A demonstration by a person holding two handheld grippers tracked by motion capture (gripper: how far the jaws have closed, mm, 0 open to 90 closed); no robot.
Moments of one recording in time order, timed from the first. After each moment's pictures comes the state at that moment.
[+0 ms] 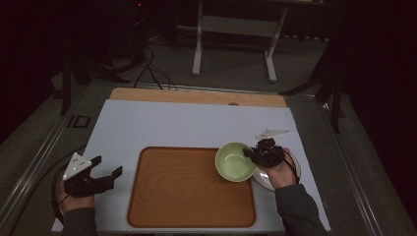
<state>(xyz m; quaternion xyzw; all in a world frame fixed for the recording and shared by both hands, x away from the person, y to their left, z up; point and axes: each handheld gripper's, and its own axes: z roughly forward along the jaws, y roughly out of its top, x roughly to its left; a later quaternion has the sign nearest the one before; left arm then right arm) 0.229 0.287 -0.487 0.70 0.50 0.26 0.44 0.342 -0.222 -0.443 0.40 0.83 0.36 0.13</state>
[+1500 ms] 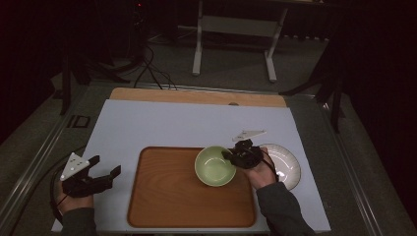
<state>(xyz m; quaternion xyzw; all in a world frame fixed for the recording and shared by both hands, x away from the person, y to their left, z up) 0.227 0.290 -0.486 0.69 0.50 0.26 0.45 0.340 -0.166 -0.450 0.36 0.85 0.36 0.10</state>
